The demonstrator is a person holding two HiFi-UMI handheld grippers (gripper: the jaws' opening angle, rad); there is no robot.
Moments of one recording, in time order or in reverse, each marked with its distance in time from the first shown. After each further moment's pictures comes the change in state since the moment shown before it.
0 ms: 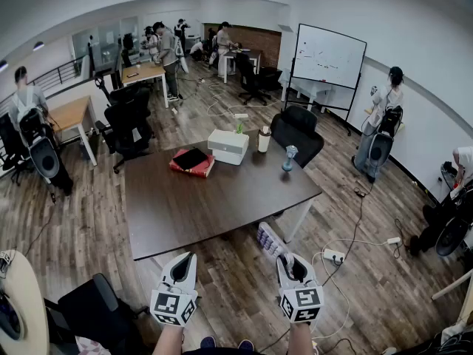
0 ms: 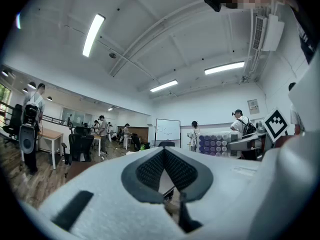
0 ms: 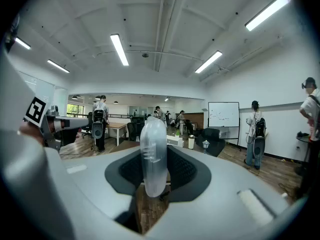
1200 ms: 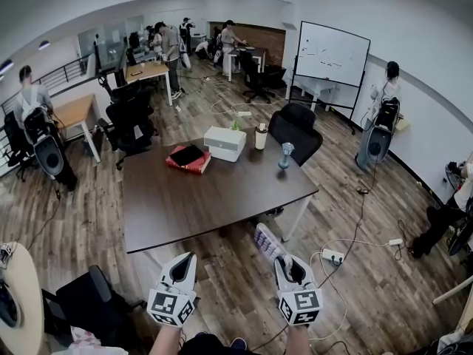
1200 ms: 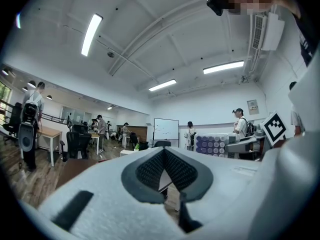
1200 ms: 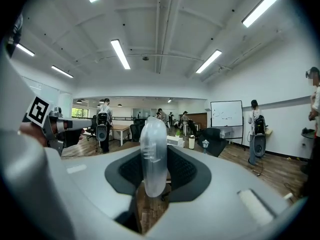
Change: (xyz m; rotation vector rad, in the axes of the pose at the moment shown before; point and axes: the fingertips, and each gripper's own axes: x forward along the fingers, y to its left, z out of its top) left arm 0.014 -0.071 -0.002 -0.012 0.006 -0.002; right arm -0.032 -0.052 -0.008 0.016 -0.021 0.057
